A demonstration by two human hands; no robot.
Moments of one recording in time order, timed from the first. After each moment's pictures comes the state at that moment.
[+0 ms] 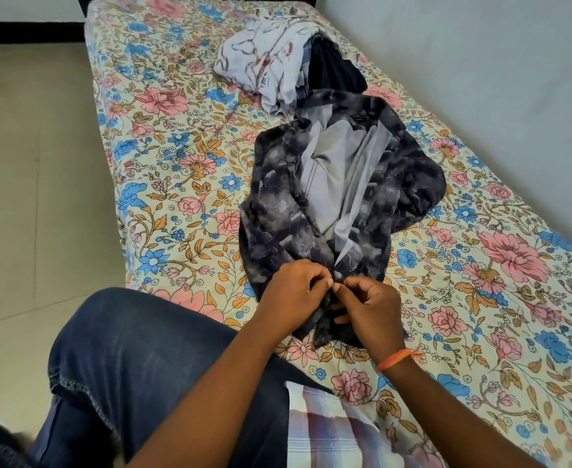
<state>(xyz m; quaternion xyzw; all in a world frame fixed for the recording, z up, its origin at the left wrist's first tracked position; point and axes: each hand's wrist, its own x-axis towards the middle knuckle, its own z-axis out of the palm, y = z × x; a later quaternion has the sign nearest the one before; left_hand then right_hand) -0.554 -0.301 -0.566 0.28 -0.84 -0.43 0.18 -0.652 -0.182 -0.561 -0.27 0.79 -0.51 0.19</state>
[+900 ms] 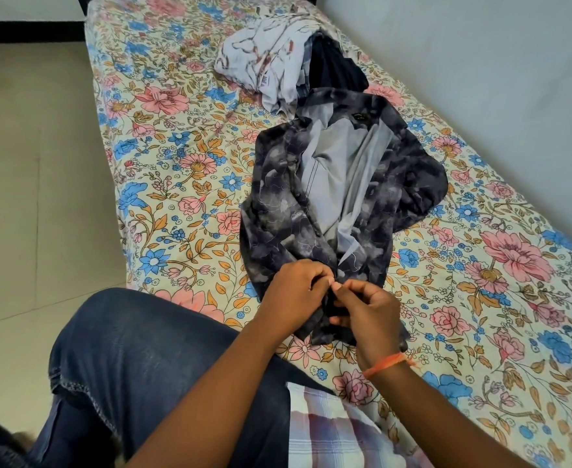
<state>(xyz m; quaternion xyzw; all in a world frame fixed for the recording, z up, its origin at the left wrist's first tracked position) -0.556 -0.300 -0.570 0.28 -0.84 -0.44 0.18 -0.631 -0.190 -0.550 -0.08 0.74 -0.61 0.27</state>
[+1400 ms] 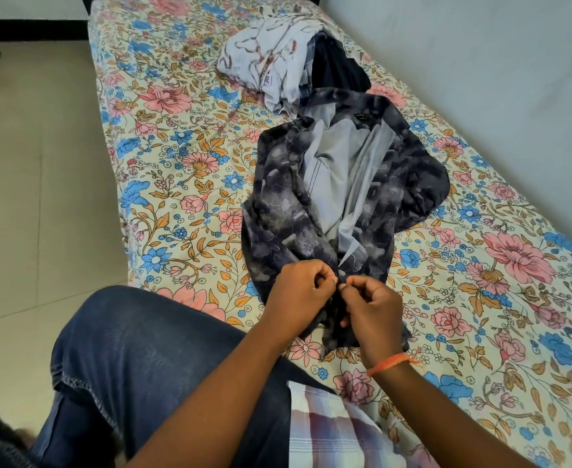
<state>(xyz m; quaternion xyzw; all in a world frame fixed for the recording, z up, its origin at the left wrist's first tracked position) -0.559 -0.293 -0.567 0.33 -0.79 -0.48 0.19 -0.635 -0.189 -0.548 -0.16 0.80 -0.54 0.20</state>
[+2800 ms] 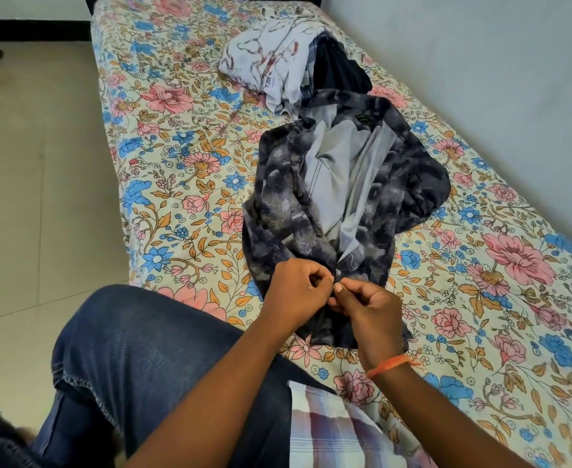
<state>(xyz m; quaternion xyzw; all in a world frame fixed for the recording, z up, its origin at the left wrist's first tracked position) -0.554 -0.293 -0.558 0.35 -0.76 -0.50 0.22 -0.634 -0.187 -0.556 -0.15 0.73 -0.62 0.25</state>
